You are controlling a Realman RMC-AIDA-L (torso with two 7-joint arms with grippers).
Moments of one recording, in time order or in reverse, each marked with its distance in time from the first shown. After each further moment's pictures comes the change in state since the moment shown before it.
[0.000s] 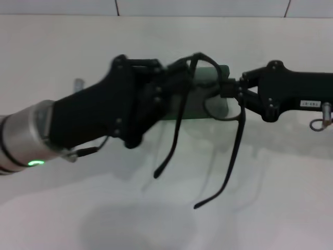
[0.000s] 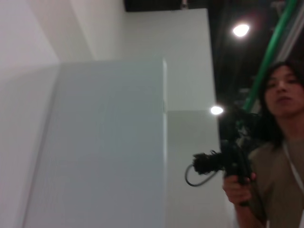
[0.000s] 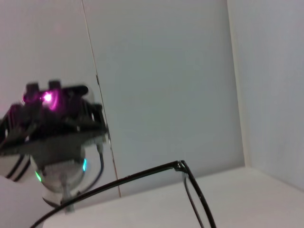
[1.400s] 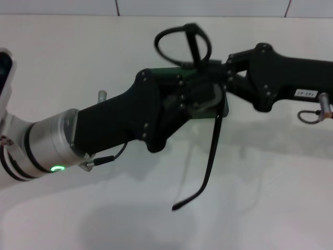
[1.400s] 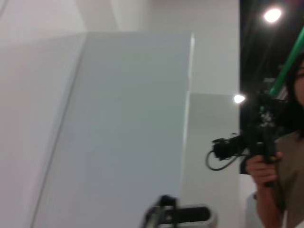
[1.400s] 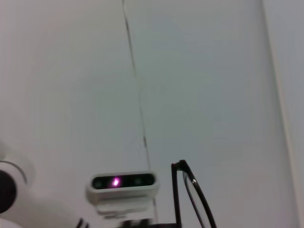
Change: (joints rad) left arm -0.037 -0.011 0.041 -0.109 -0.003 -0.067 0.030; right arm 0.057 0.002 -0.036 0.119 0.208 -0.104 -0.099
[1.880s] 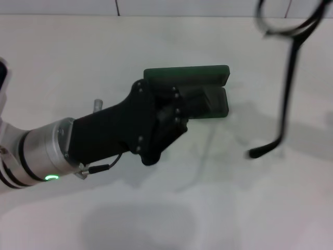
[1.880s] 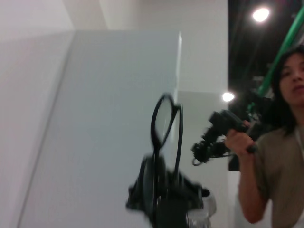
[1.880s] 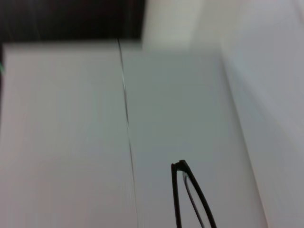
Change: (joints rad) left arm 0.020 0.007 0.011 0.000 0.017 0.024 0.017; right arm -0.072 -0.006 0.213 0.043 0.263 -0.286 -0.001
